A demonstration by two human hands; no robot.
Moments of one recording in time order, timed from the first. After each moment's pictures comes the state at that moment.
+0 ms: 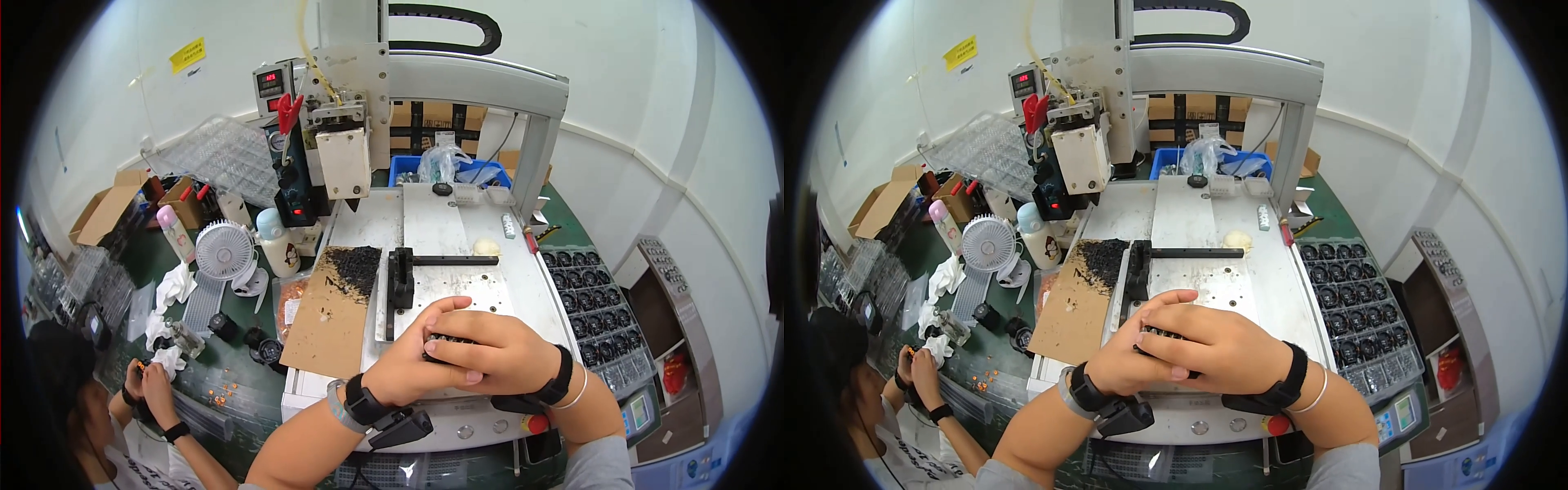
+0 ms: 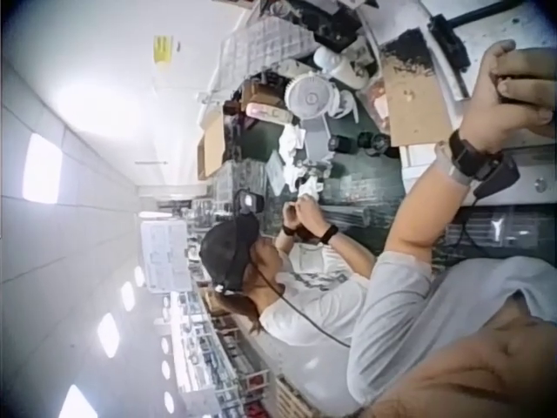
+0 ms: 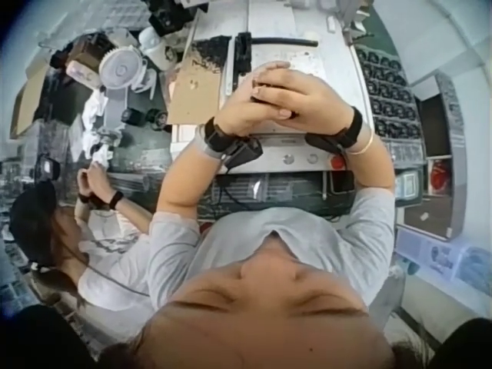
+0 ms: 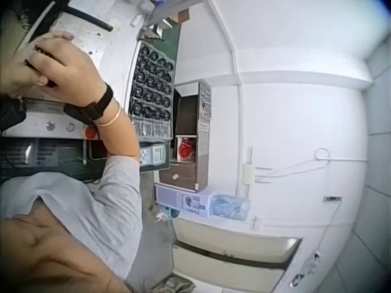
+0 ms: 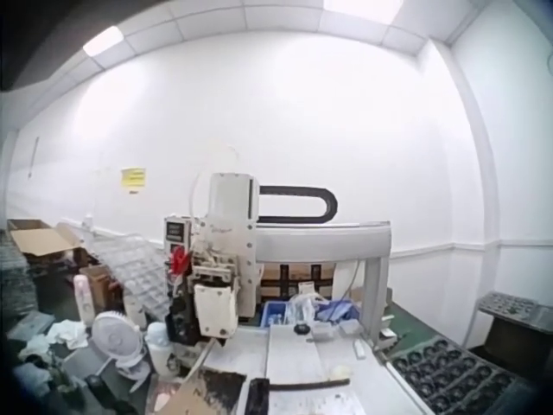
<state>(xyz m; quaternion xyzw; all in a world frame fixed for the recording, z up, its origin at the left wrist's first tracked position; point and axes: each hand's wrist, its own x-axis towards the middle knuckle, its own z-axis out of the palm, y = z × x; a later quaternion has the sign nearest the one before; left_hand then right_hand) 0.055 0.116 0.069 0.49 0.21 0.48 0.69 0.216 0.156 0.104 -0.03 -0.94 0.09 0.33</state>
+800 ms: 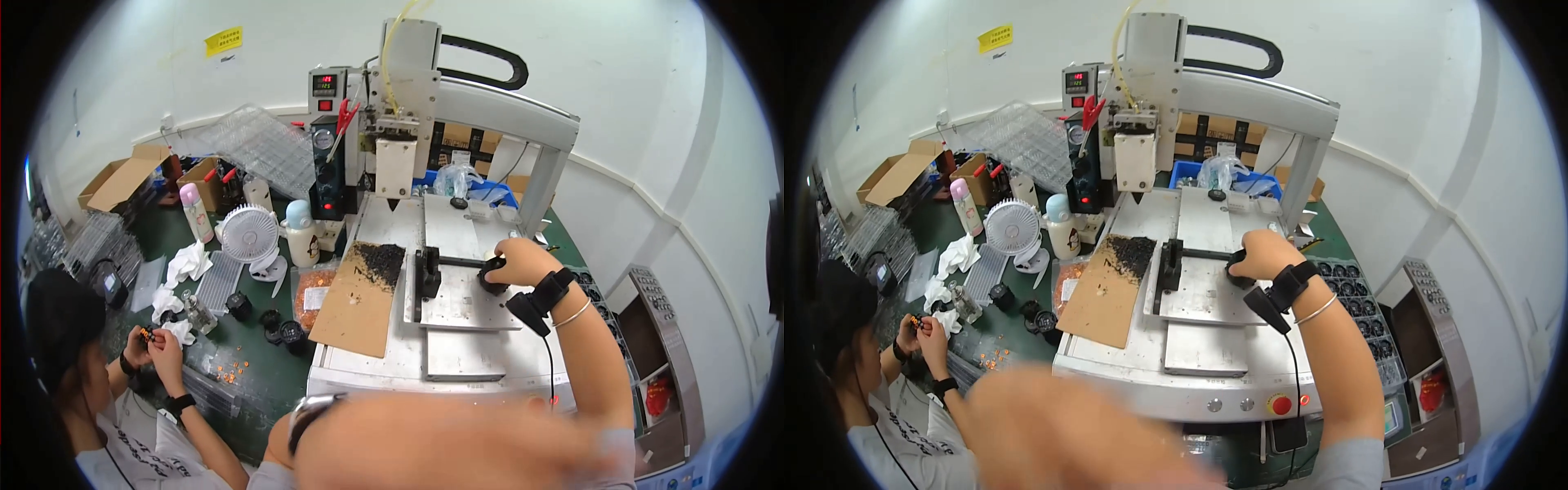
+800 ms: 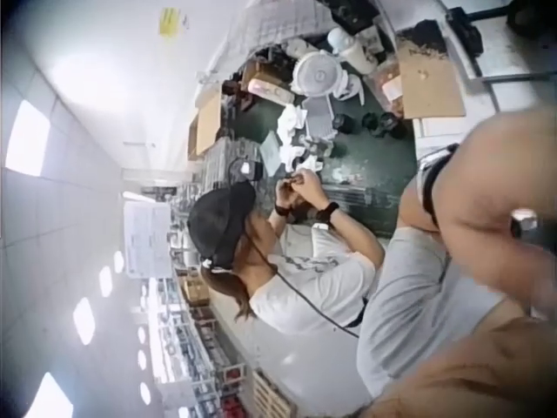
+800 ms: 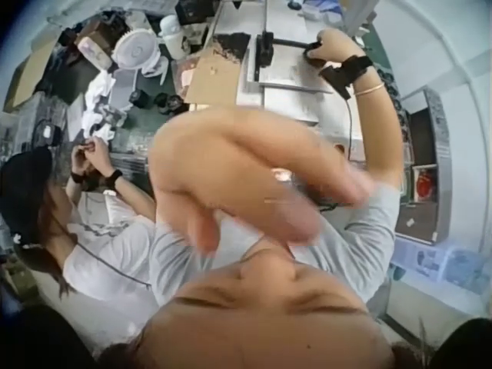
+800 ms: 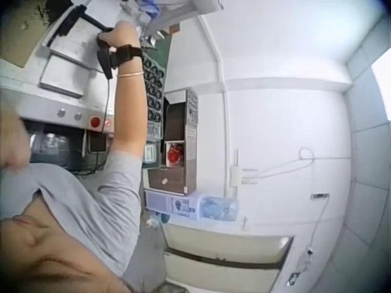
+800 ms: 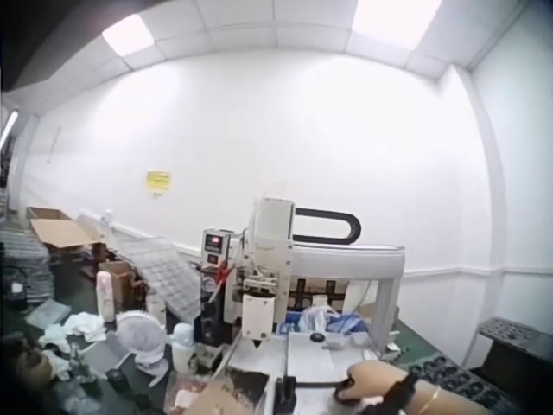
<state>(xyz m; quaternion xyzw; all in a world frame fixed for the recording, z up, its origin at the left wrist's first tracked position) 0.012 0.025 0.168 0.75 -0.12 0.52 0.39 0.204 0.243 0.135 -0.49 -0.87 0.03 0.02</state>
